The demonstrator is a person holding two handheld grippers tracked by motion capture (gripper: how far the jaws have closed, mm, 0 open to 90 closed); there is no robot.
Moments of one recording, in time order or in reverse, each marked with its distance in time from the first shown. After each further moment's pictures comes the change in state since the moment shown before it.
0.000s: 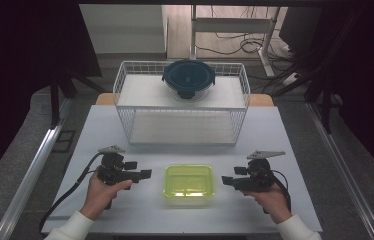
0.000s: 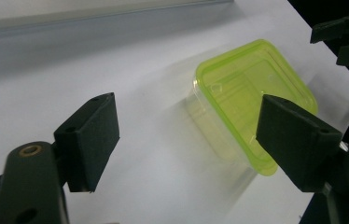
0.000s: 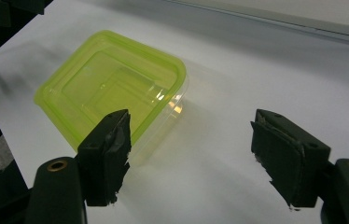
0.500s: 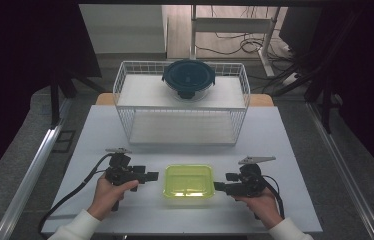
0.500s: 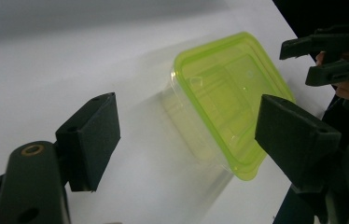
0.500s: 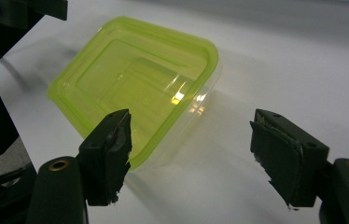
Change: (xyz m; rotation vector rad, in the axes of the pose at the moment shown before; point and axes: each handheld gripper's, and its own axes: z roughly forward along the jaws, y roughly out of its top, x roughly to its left) left arm -0.001 -0.002 0.022 0.049 -0.101 -0.066; right arm 0.012 -0.012 0.021 0.020 0.048 0.044
